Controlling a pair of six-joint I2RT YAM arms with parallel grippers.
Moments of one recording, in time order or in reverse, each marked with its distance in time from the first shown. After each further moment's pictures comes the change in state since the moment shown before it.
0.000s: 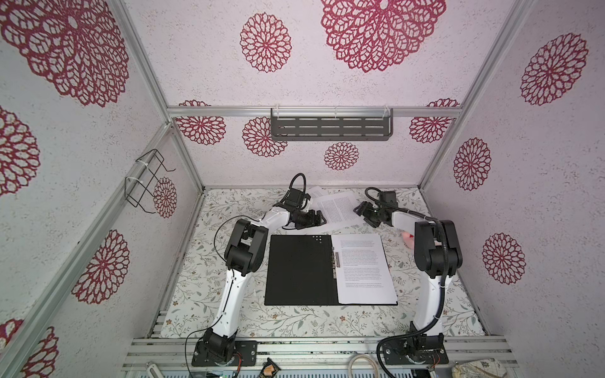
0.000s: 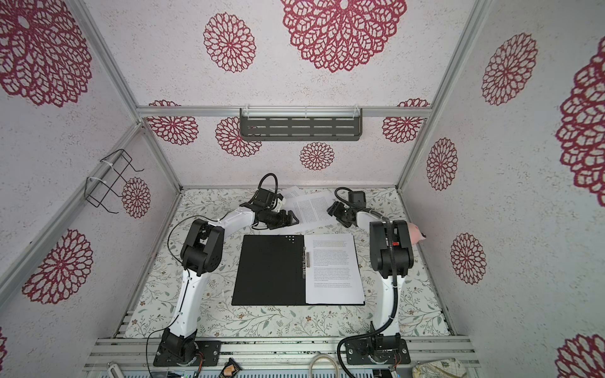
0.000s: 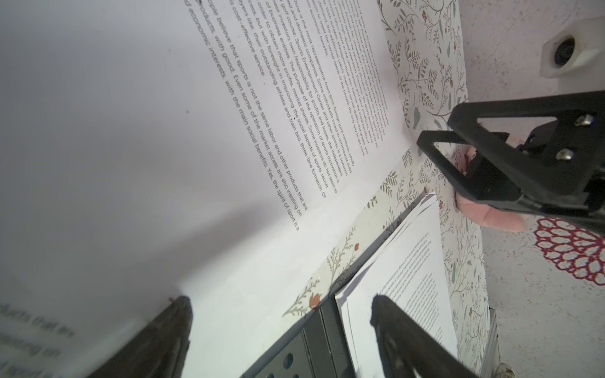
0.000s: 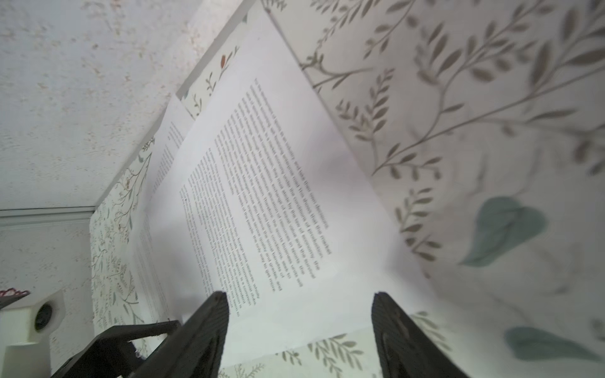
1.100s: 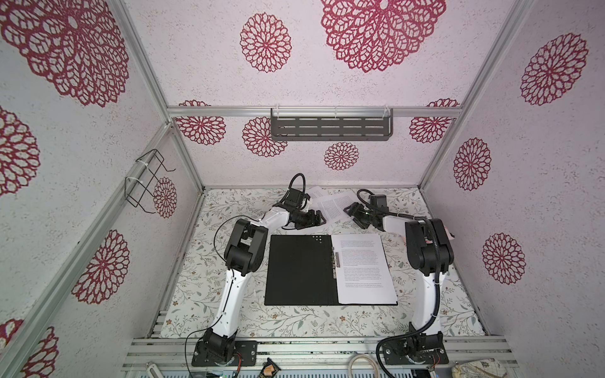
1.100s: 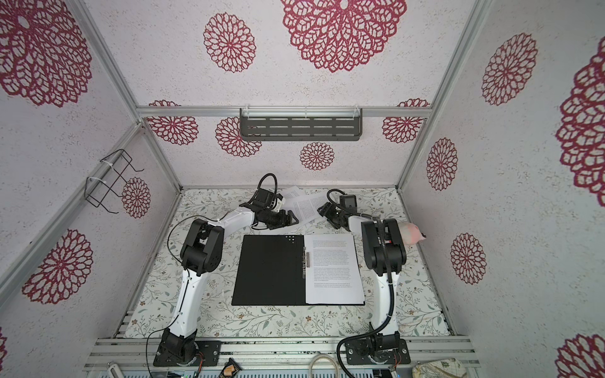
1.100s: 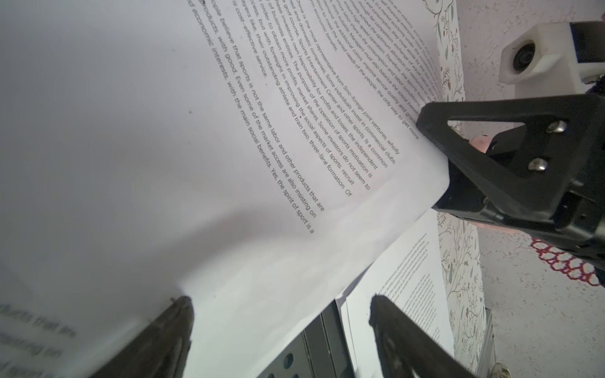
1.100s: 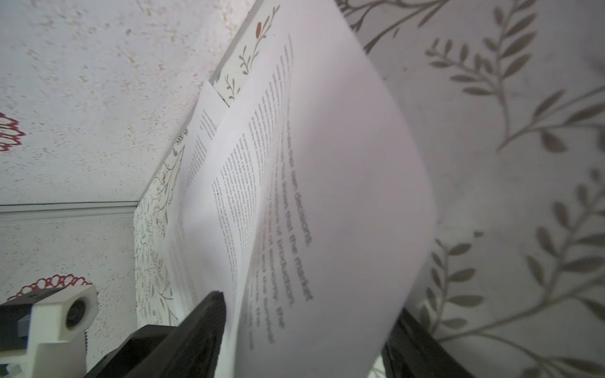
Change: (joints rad) left arm 0.002 0.000 -0.002 0.005 0.005 -0.003; right arm 0.101 0.059 -0.061 0.246 -0.079 0.213
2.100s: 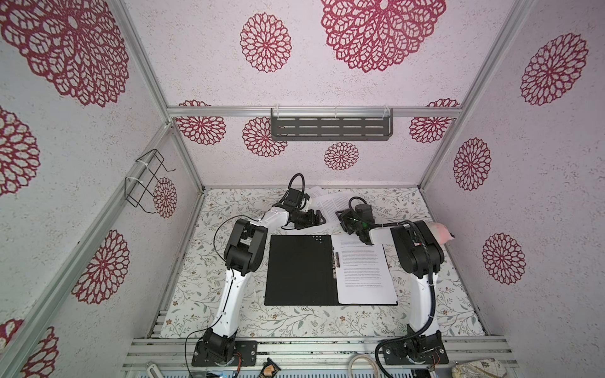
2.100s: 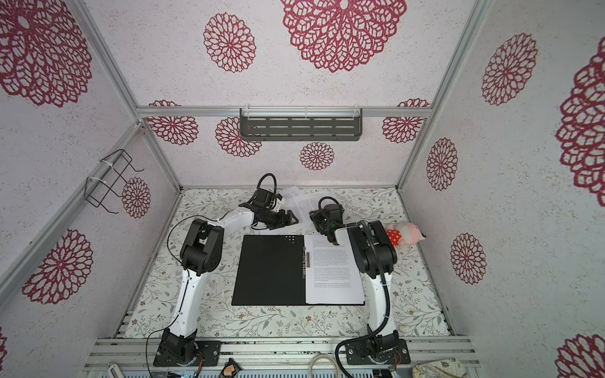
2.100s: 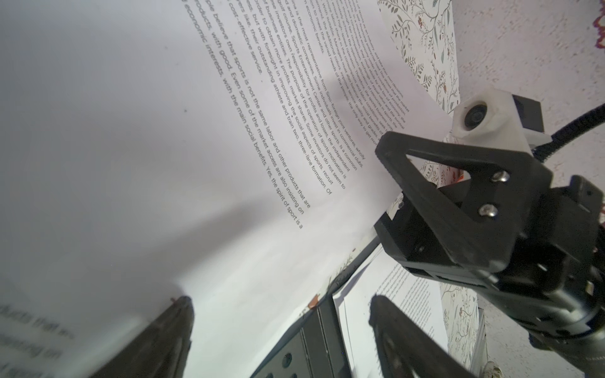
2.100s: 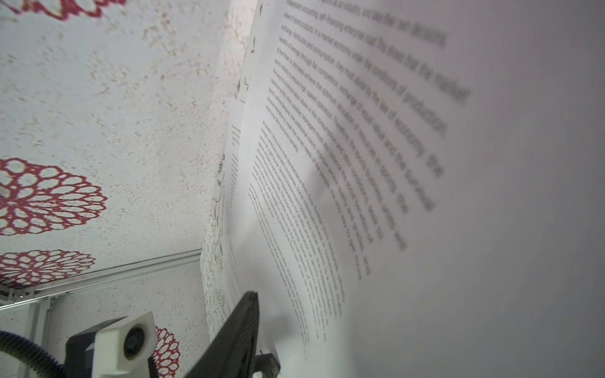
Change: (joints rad) left arm 0.006 0.000 -0.004 0.009 0.016 -0.018; right arm 0.144 0.000 -0.179 0.391 0.212 0.428
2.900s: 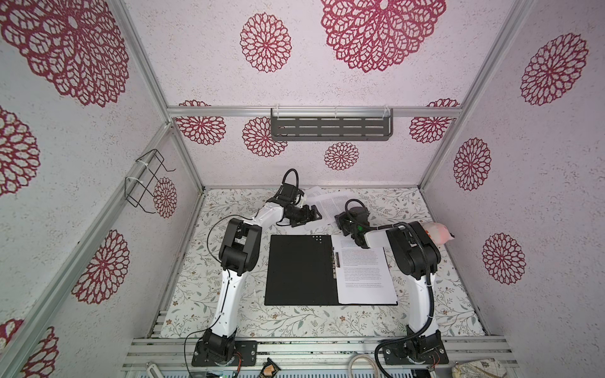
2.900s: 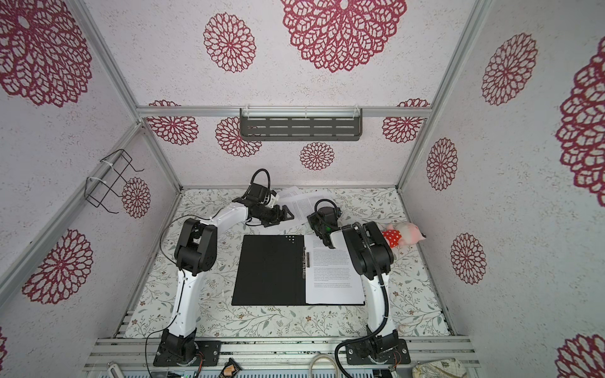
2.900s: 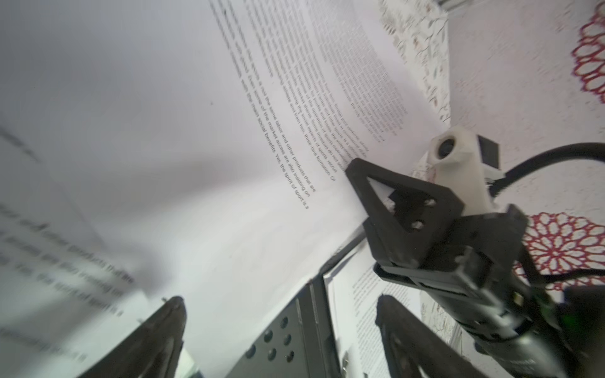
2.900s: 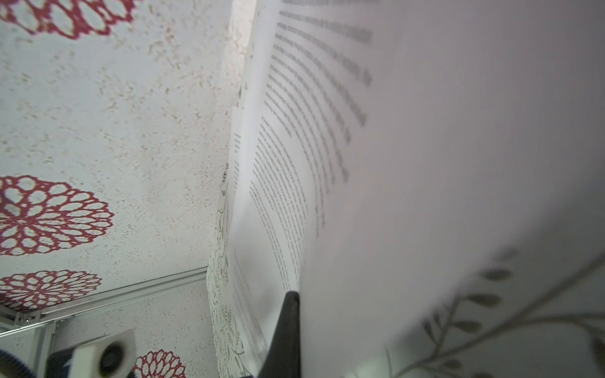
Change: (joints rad) left arm 0.055 -0.124 0.003 -0.095 0.036 -0.013; right arm 0.039 -0.010 0.002 0.018 0.101 0.024
